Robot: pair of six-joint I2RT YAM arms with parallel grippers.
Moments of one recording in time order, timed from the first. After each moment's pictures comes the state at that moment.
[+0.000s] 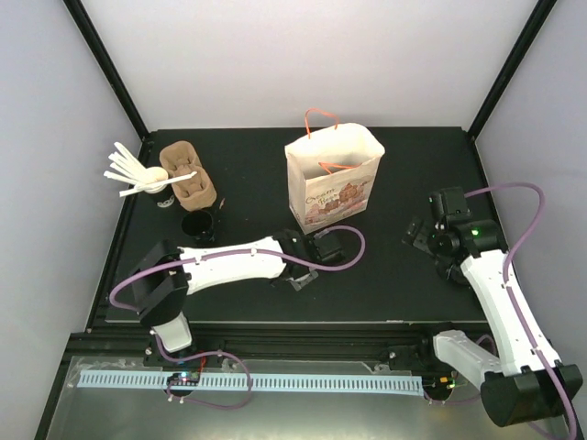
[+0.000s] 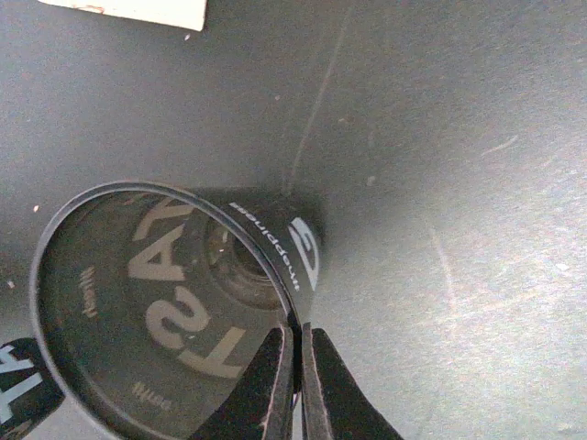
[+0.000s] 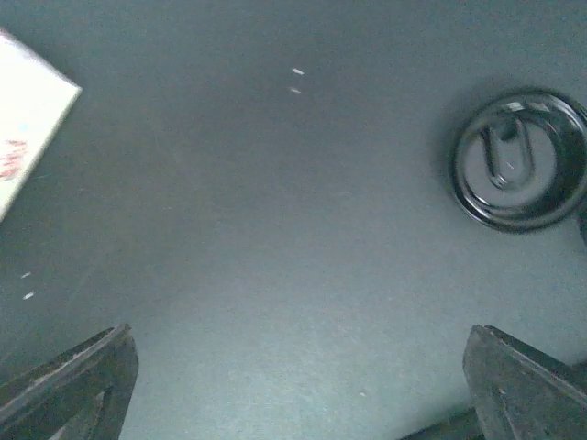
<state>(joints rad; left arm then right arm) -1.13 1.70 1.28 -0.99 -0.43 -0.23 0.20 0.99 1.05 -1.16 0.15 0.66</state>
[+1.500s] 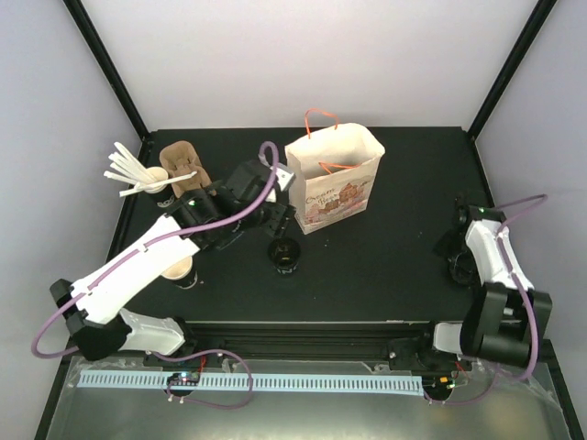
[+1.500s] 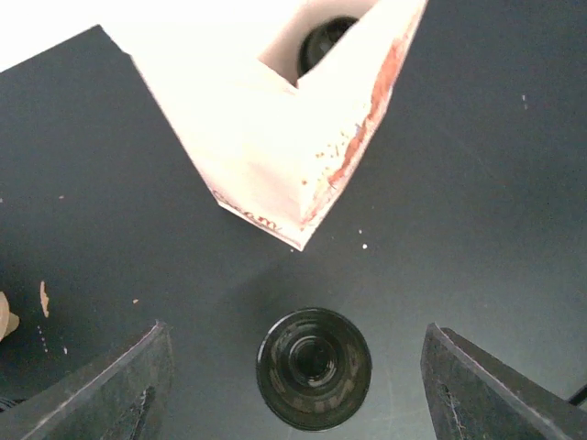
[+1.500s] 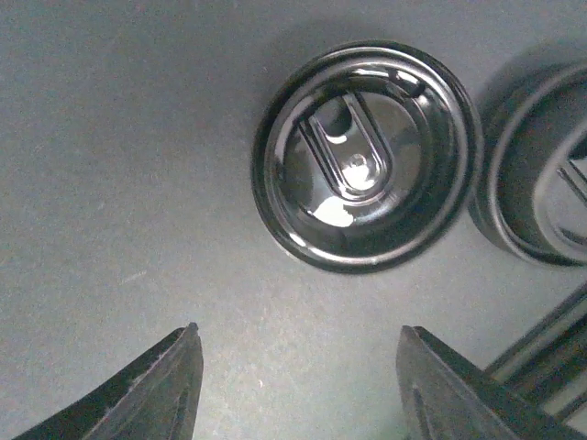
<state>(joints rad) -0.89 1.34 1.50 -0.97 -0.23 -0.22 -0.21 1.26 0.90 -1.06 0.17 0.58</state>
